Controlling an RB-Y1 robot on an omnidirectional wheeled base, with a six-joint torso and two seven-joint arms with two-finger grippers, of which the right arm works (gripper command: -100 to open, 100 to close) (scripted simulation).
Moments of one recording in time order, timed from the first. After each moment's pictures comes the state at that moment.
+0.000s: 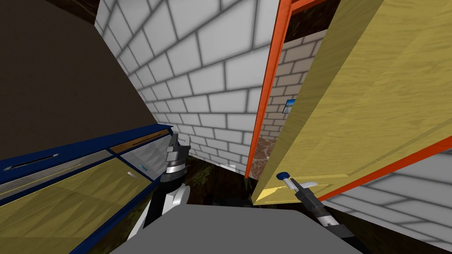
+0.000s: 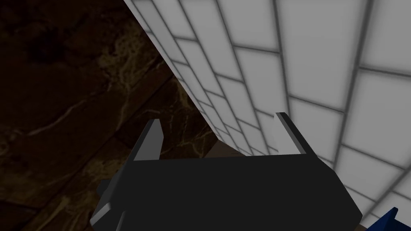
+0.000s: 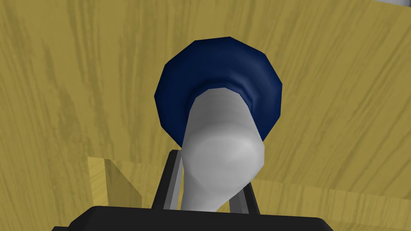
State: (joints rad) arm 0.30 -0.64 0.15 -0.75 -0.16 -1.16 -0.41
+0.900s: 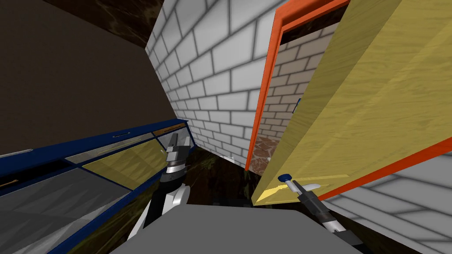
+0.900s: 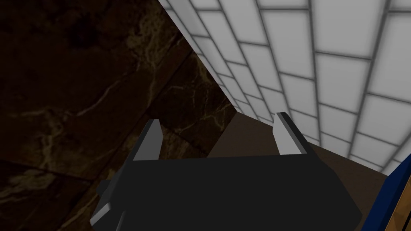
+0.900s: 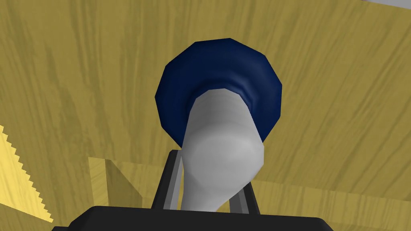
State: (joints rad) arm 0.30 -0.65 0.18 -0.70 -0.17 -1.23 -0.42
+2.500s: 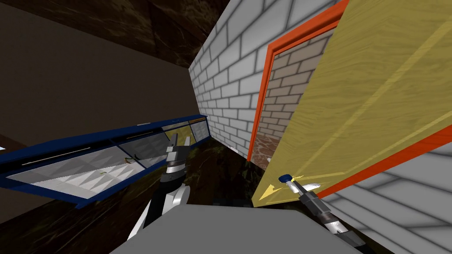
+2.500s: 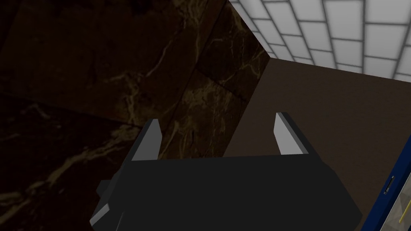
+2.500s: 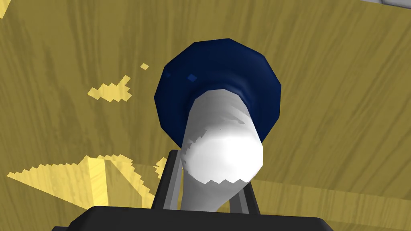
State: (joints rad) arm 0.26 -0.66 0.20 -0.62 -0.16 -1.29 -0.44
